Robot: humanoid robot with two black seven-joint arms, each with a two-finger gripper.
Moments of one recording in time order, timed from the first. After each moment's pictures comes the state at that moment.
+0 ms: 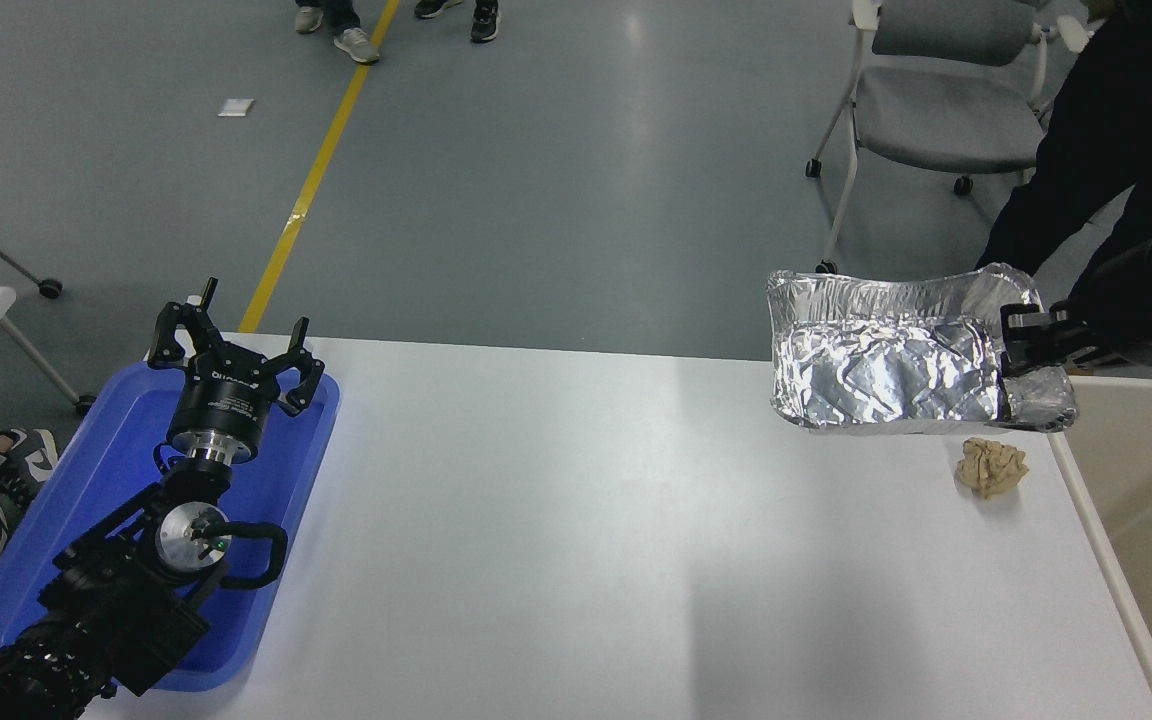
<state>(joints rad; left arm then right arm) -0.62 0.18 -0.87 -0.41 -0.09 -0.58 -0.50 2.29 -0.50 -1.51 1.47 -0.34 0.47 0.18</state>
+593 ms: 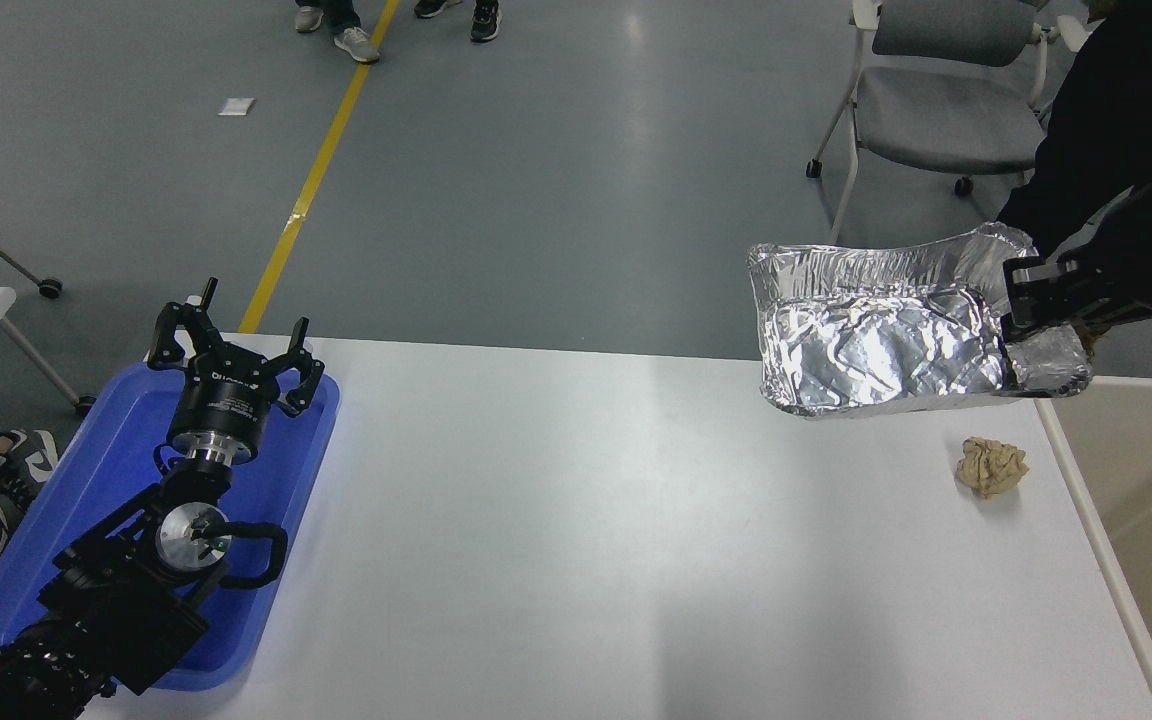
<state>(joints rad) -0.62 0.18 -0.87 -0.41 -0.09 -0.58 -0.50 2.33 -0.53 -1.48 1.43 -0.35 0.55 0.18</state>
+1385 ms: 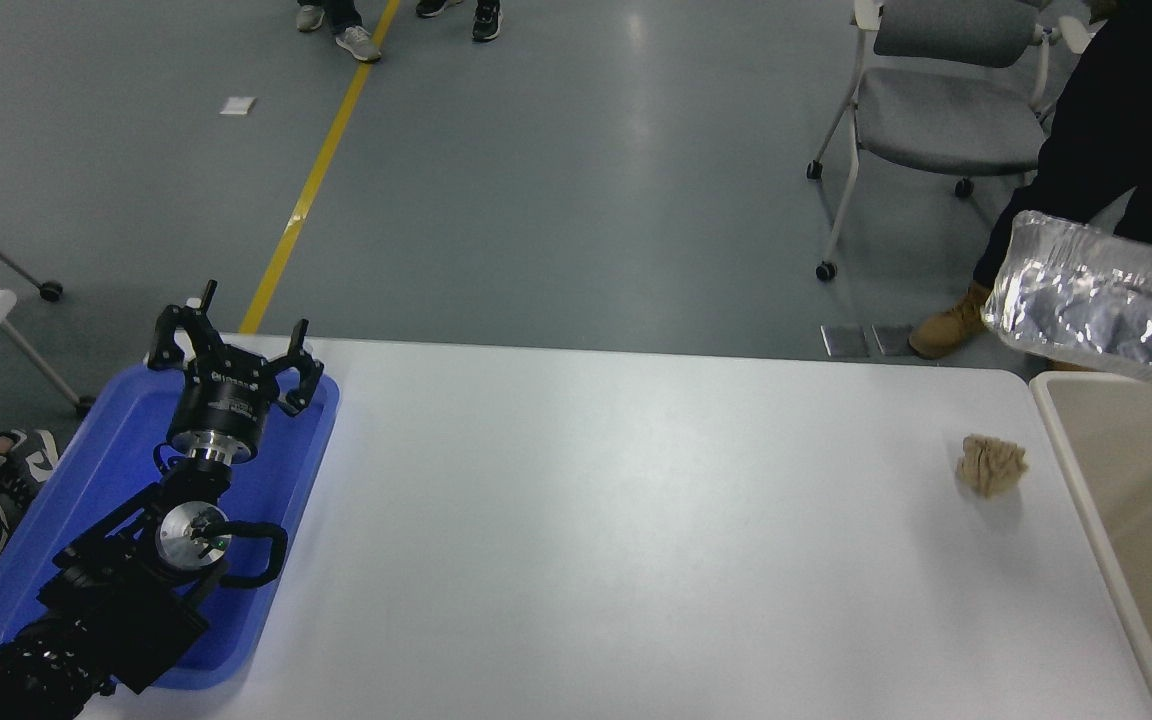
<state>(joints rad) -0.62 0.18 -0.87 -0.41 -0.09 -0.58 -0.50 1.45 -0.76 -1.34 0.55 -0.15 0.48 0.17</state>
